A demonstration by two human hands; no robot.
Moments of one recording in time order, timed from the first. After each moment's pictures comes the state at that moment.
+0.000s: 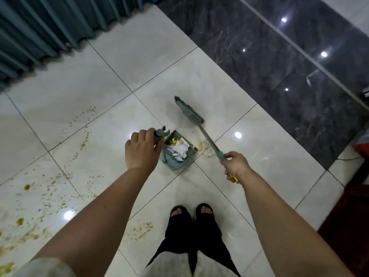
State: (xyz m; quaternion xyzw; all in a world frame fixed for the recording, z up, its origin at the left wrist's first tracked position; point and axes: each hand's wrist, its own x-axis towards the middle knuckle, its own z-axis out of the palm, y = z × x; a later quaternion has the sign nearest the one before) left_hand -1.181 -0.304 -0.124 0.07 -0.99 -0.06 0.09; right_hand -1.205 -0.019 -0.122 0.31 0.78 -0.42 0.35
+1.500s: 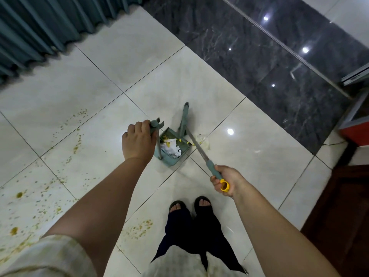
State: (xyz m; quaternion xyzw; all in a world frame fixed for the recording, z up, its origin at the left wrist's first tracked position) left_hand -1.171 -0.306 -0.125 0.05 -0.99 -0.08 0.07; right_hand -1.117 -0.028 -0.120 0.48 0.49 -0.61 0.40
